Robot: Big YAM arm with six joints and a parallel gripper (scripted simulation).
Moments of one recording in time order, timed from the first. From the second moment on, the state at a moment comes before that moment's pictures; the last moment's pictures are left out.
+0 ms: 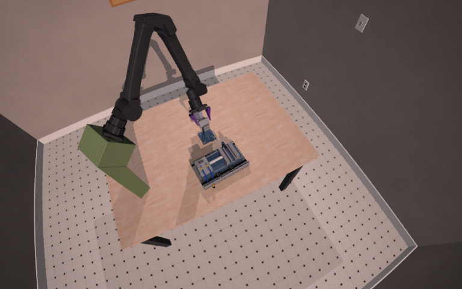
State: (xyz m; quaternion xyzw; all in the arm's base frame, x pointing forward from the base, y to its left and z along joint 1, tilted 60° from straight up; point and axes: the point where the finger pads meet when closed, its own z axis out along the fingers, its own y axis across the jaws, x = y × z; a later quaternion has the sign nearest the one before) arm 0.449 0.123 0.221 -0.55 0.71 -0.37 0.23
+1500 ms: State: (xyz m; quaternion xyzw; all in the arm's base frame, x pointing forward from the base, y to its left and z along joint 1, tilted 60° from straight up) arm 0.450 0.128 0.218 -0.56 0.71 -0.36 0.24
